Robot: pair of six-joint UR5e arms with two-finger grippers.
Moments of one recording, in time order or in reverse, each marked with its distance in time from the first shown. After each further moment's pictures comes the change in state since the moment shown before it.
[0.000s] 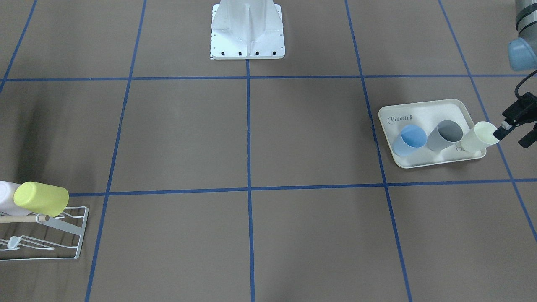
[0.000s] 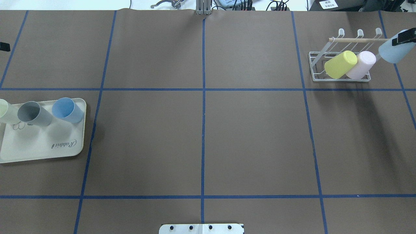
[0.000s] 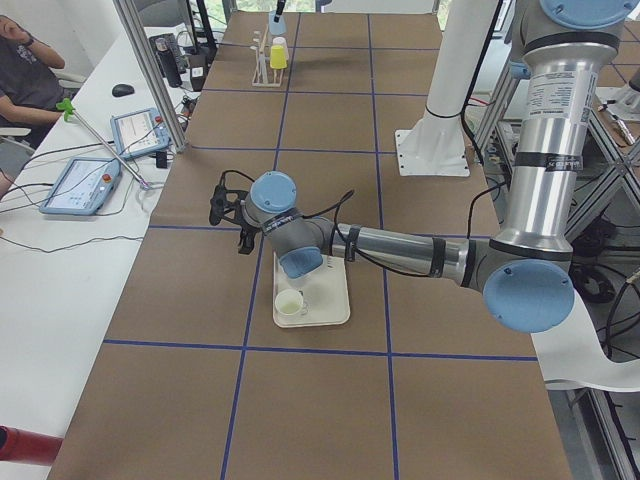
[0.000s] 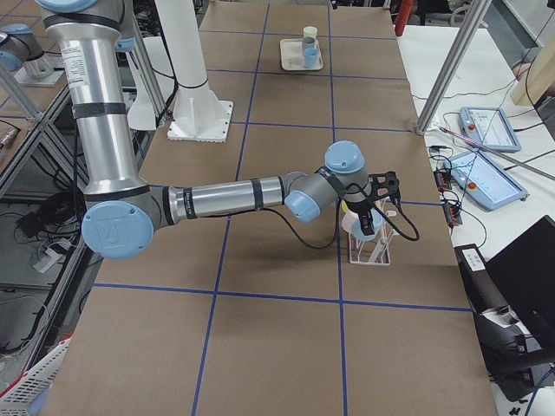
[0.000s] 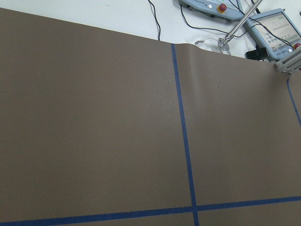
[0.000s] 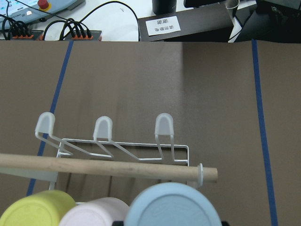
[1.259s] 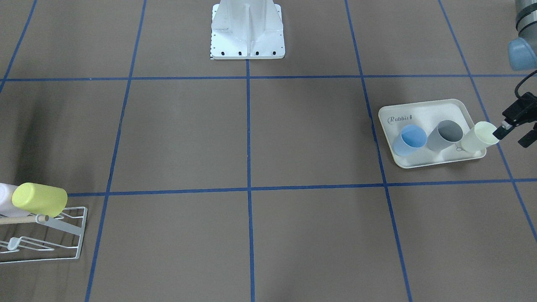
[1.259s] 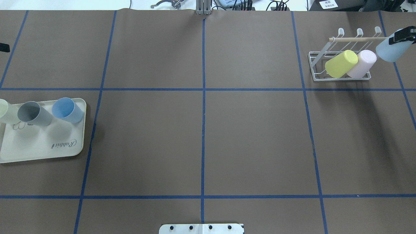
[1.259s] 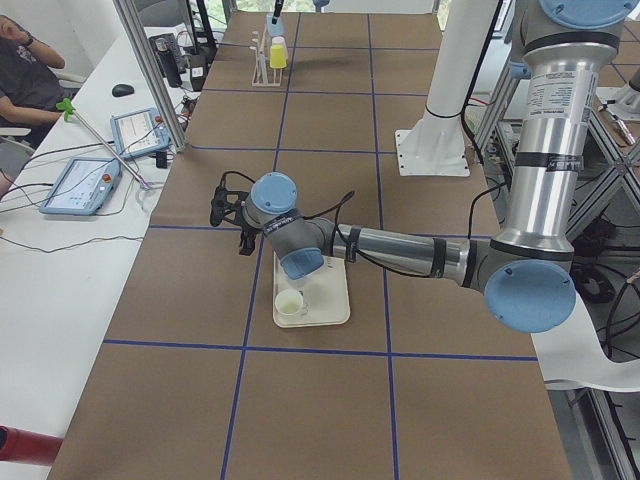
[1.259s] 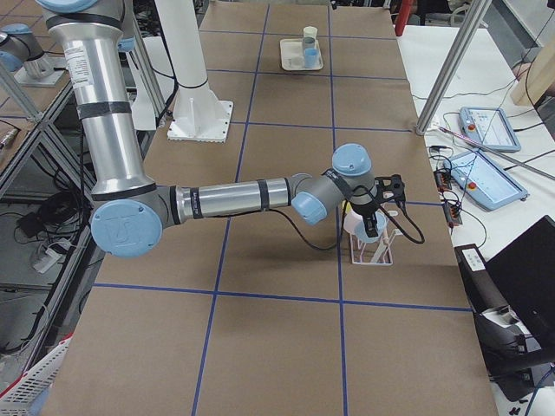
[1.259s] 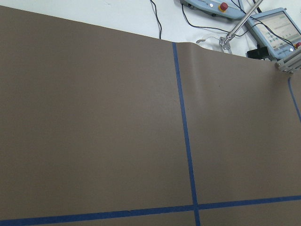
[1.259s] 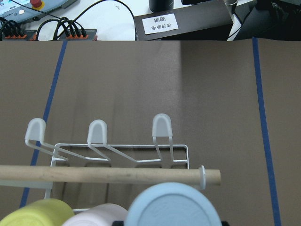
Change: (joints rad) left arm 0.000 0.004 0.000 0.000 -0.001 0.000; right arm -0.008 0.024 -0.033 0.001 0.001 0.007
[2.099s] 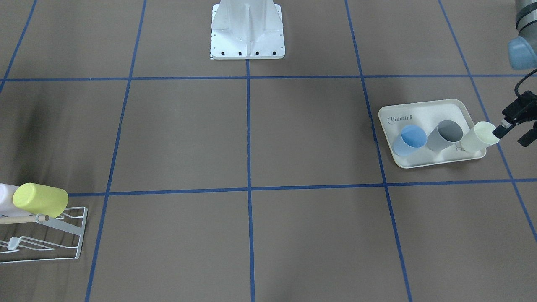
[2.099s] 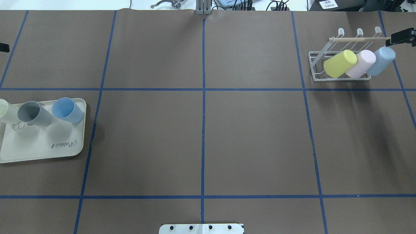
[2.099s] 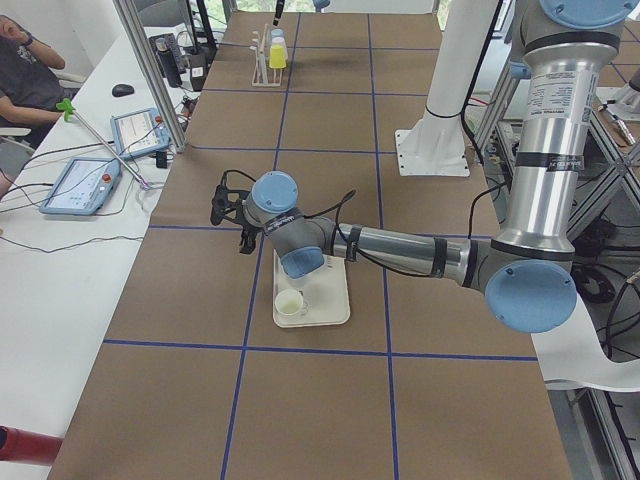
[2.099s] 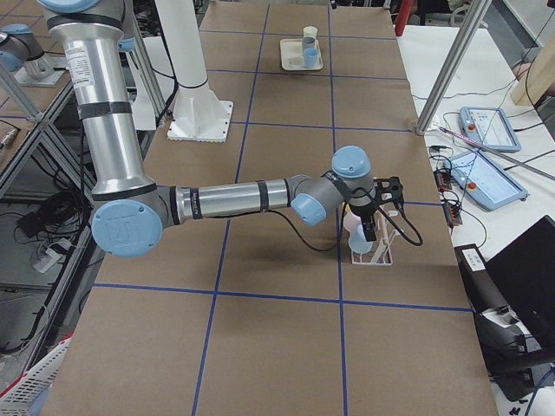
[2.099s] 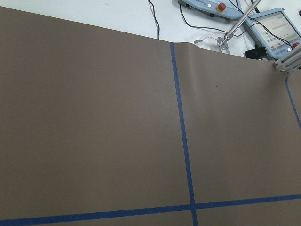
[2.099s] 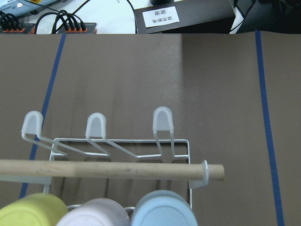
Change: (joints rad) left arm -0.001 0.006 -0.010 0.000 -0.003 -0.002; right arm -0.007 -0.003 -0.003 0.002 0.006 0.000
